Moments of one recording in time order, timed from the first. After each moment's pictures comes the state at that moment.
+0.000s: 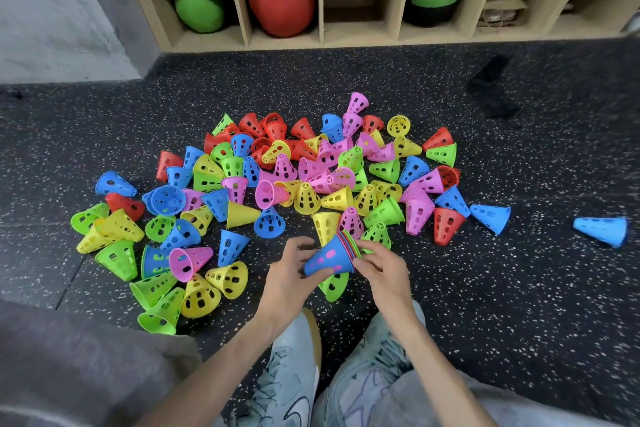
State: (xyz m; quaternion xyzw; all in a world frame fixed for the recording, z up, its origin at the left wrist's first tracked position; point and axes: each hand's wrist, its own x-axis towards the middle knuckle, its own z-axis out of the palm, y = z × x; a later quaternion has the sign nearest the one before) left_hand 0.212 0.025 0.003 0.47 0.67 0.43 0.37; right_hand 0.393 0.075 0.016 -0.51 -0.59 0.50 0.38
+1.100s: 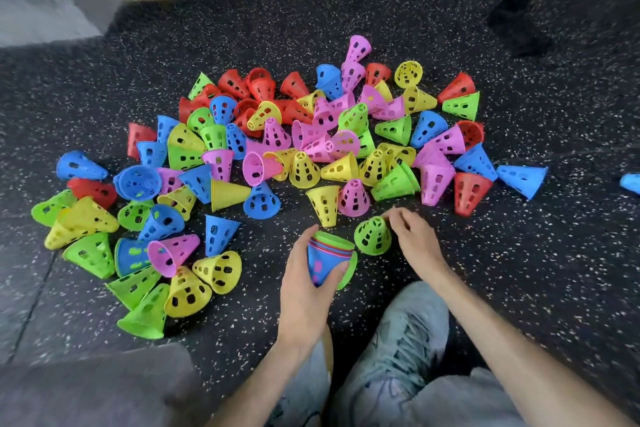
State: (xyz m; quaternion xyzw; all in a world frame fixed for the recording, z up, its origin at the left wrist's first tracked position) left_hand 0.241 0.026 -0.047 0.43 0.71 0.45 0.33; right_hand 0.416 0.161 -0.058 -0.60 -0.62 0.43 0.26
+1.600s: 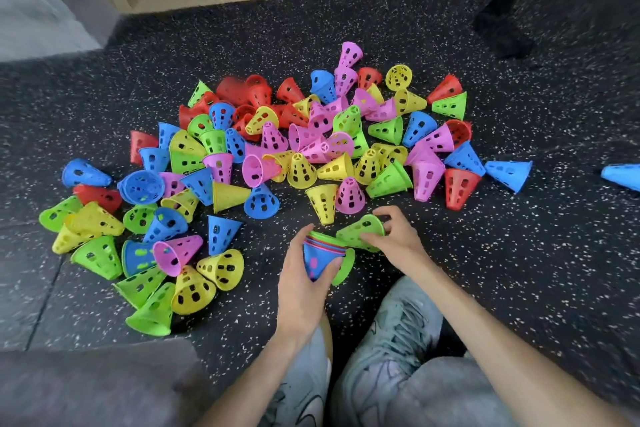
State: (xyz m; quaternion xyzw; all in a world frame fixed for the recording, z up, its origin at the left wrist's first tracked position) left_hand 0.238 0.020 -0.045 0.43 0.72 0.44 0.32; right_hand 0.402 0.140 -0.037 -0.62 -0.58 0.50 0.19
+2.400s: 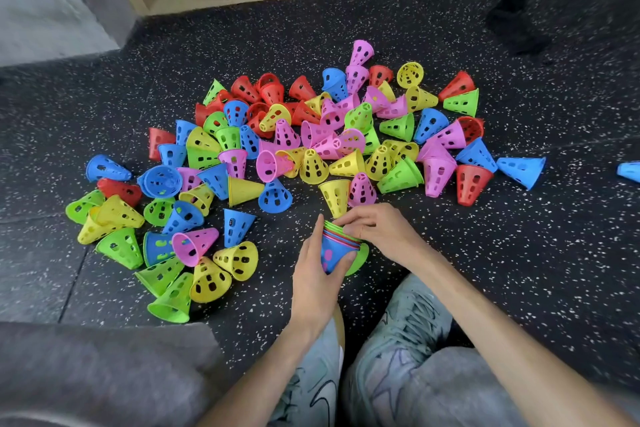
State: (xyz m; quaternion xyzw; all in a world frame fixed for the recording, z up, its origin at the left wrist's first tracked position) left_hand 0.238 0.018 -0.042 0.46 0.72 0.41 0.32; right_hand 0.375 0.127 0.007 -0.43 -0.69 0.55 0.20
